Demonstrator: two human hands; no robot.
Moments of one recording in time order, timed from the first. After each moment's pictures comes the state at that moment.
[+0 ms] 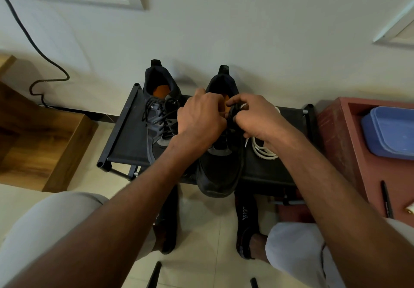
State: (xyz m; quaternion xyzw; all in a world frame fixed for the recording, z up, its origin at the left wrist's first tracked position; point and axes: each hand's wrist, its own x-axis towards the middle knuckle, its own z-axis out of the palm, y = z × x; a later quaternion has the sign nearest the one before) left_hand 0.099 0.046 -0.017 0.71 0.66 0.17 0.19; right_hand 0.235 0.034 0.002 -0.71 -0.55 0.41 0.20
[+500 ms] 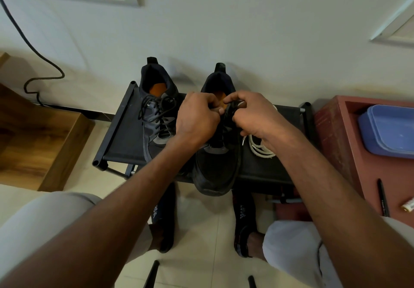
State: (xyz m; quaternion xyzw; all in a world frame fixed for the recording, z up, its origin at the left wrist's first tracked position) left_hand 0.097 0.047 -0.026 0.66 0.64 0.26 0.29; right_hand 0.237 0.034 0.003 -0.71 -0.53 0.41 0.21
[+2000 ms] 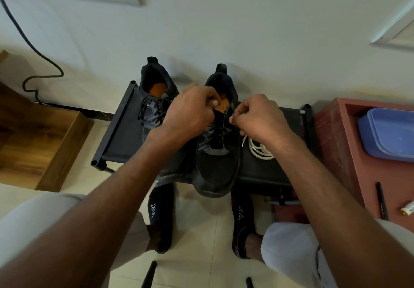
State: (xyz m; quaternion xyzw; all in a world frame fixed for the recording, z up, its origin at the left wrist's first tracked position) left_hand 0.078 0.060 -0.010 0.75 0.59 0.19 0.22; right_hand 0.244 0.034 -0.005 -0.74 -0.57 0.30 0.16
